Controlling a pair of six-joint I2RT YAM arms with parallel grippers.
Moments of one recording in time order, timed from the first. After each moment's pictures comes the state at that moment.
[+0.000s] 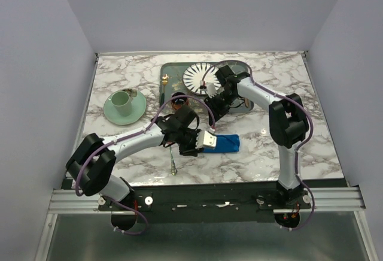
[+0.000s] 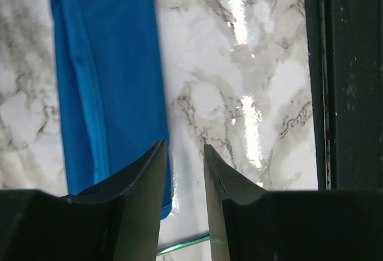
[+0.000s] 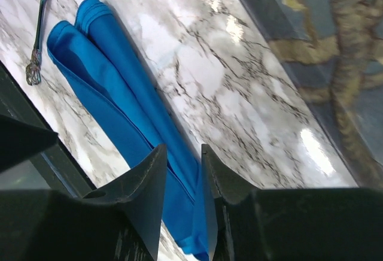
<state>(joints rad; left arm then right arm) -0.76 1.46 0.92 -0.49 0.58 0.74 0.47 2.06 1.62 -0.90 -0.60 -0.27</state>
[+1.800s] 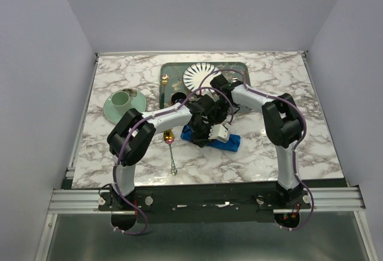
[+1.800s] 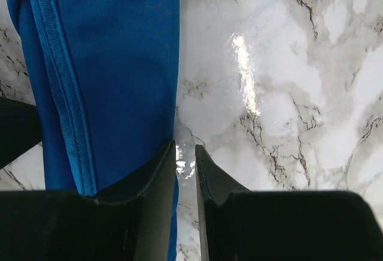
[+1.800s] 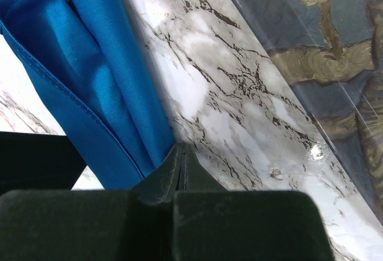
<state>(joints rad) -0.80 1.91 1.32 -0.75 0.49 0.94 0.54 2.11 1.52 -0.78 -0.49 -0.24</state>
